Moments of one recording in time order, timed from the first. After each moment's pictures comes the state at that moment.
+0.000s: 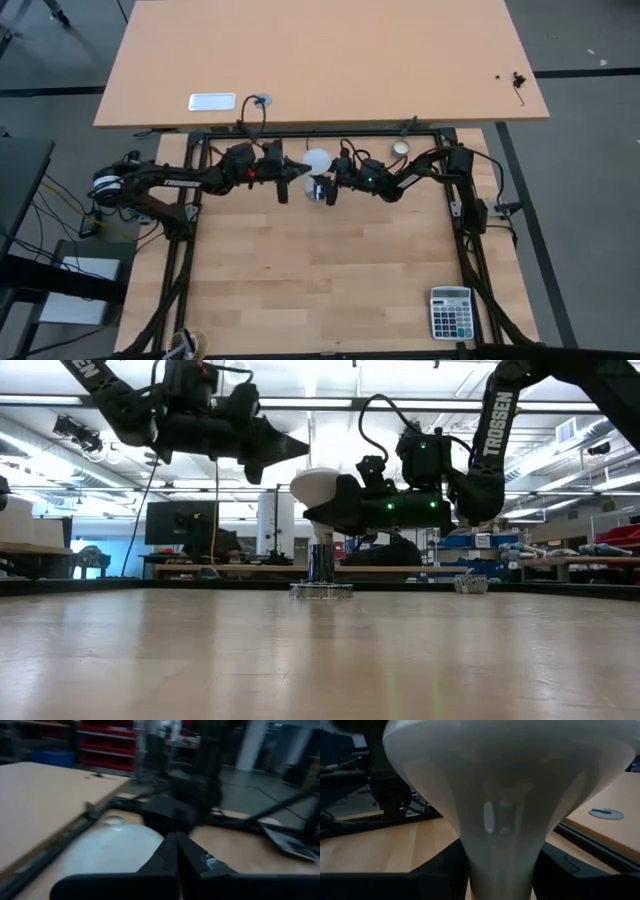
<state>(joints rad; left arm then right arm) 0.39 1.38 0.60 0.74 0.24 -0.12 -0.32 2.06 0.77 1.30 -0.02 0.08</state>
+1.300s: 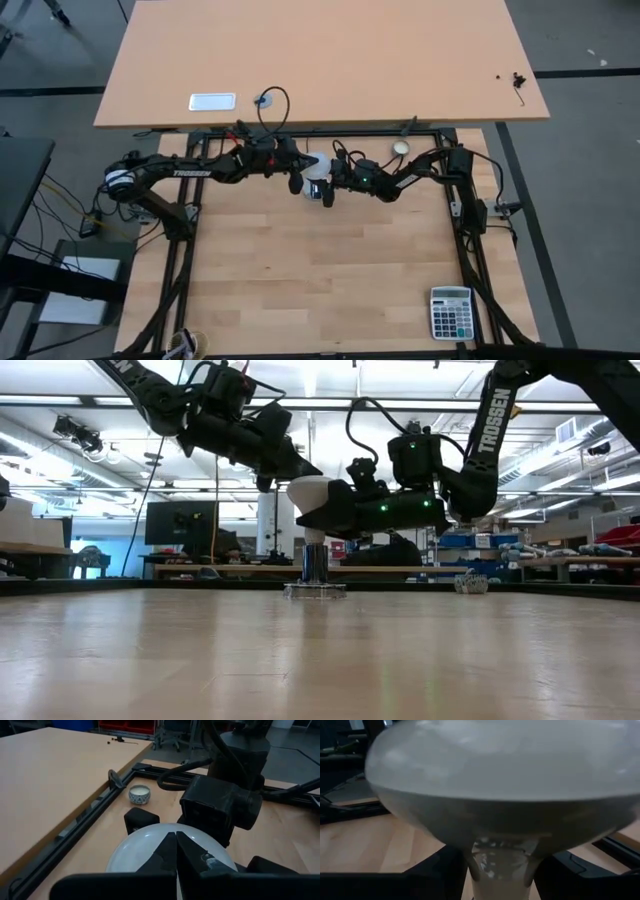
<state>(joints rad) 0.42 1.49 0.80 0.40 0.18 -0.03 -0.30 2.06 0.82 1.20 -0.02 0.06</state>
